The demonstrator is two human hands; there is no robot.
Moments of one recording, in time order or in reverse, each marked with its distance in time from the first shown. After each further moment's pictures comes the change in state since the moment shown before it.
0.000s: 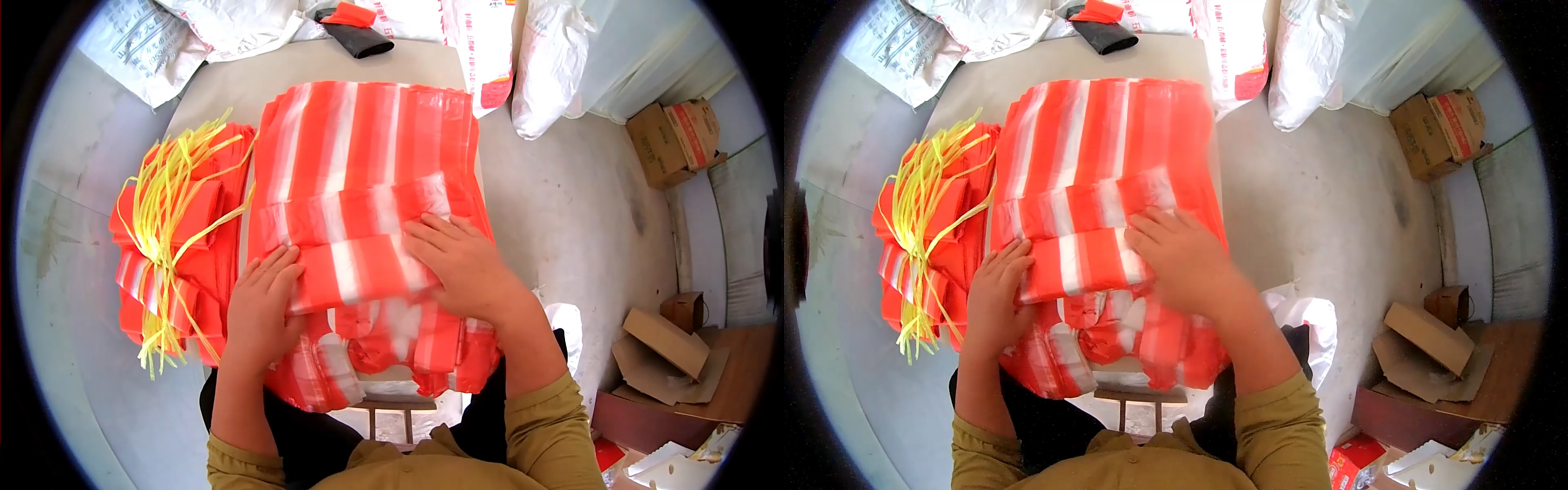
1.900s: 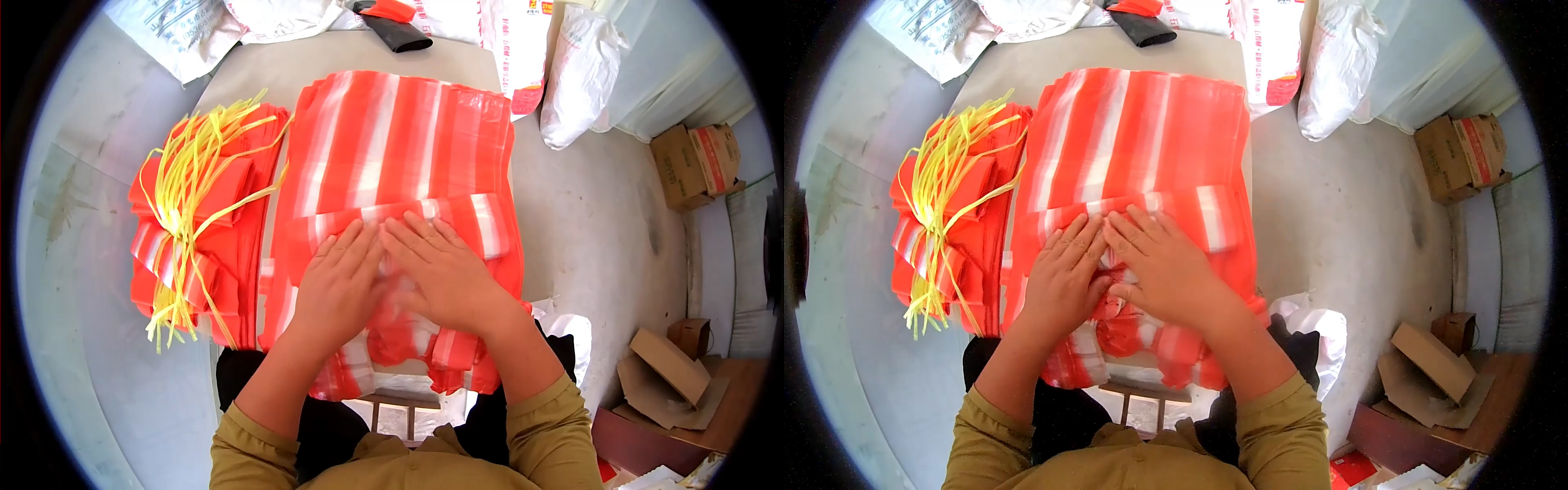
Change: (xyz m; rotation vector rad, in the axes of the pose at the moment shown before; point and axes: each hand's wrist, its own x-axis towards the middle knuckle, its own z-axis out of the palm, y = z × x) left_hand 0.021 0.037 0.047 0.035 0.071 0.074; right_hand 0.026 -0.037 0.028 0.100 -0.017 -0.082
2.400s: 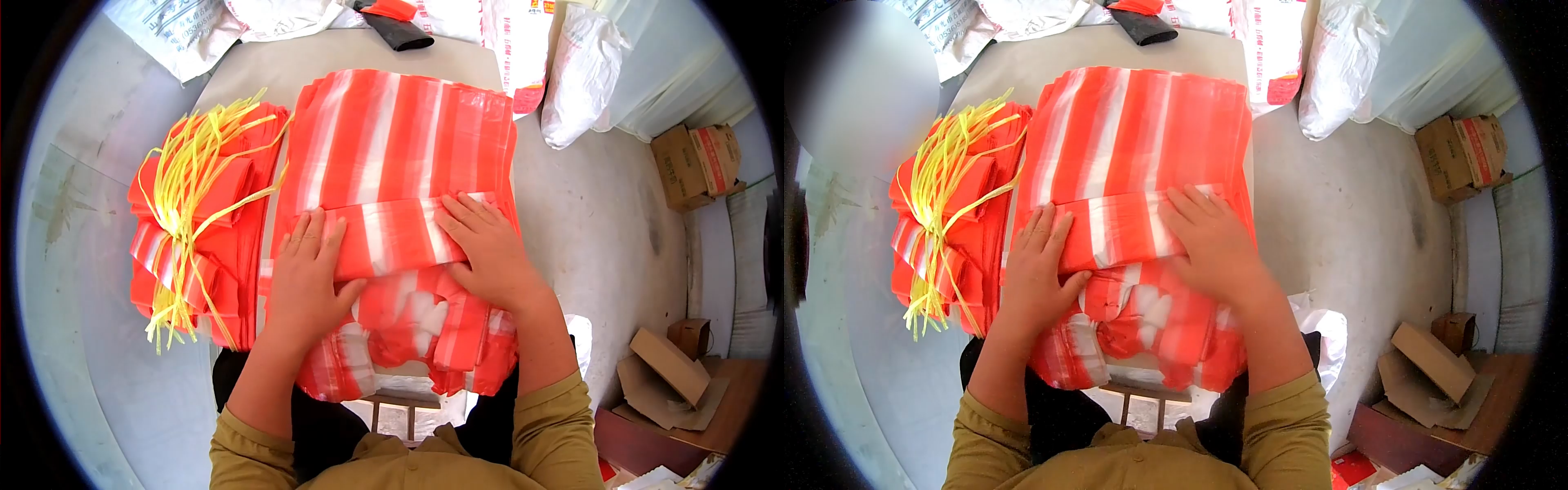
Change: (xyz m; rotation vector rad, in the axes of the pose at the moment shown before) left_hand -0.004 -0.017 -0.025 0.026 -0.075 -0.261; right_hand -0.012 0.047 -0.022 -0.115 0.078 0.113
